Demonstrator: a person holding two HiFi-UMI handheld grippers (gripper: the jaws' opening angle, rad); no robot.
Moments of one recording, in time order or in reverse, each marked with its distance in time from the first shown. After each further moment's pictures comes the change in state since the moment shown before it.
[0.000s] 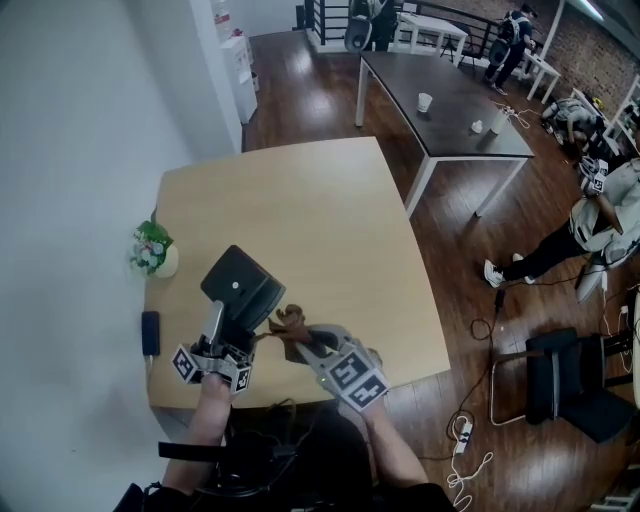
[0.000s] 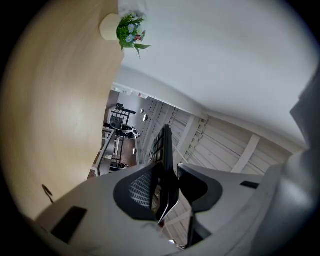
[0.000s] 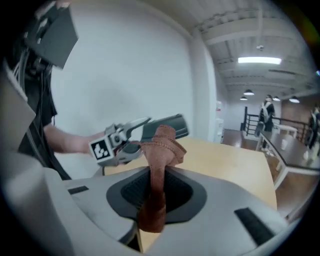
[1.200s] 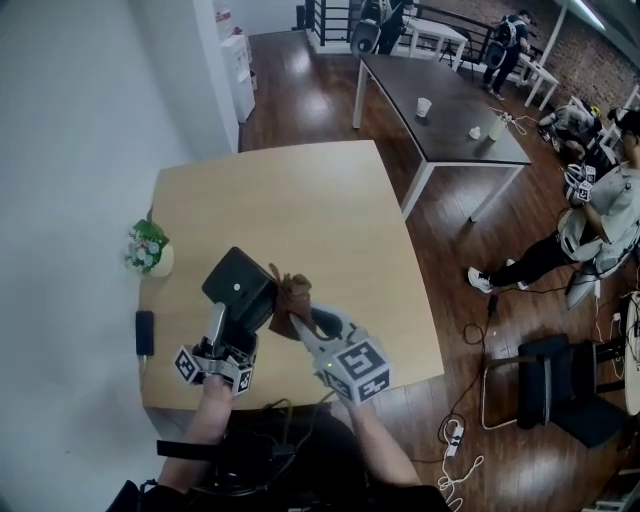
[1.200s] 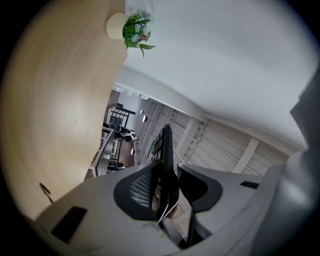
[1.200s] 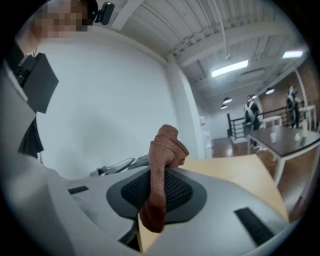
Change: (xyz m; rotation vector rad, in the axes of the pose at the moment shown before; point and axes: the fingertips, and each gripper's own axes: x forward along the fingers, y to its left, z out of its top) left arm 0.003 0.010 -0.004 -0.022 -0.019 -0.022; right arm -0.019 -0.044 0.073 0.165 -0.281 -0.120
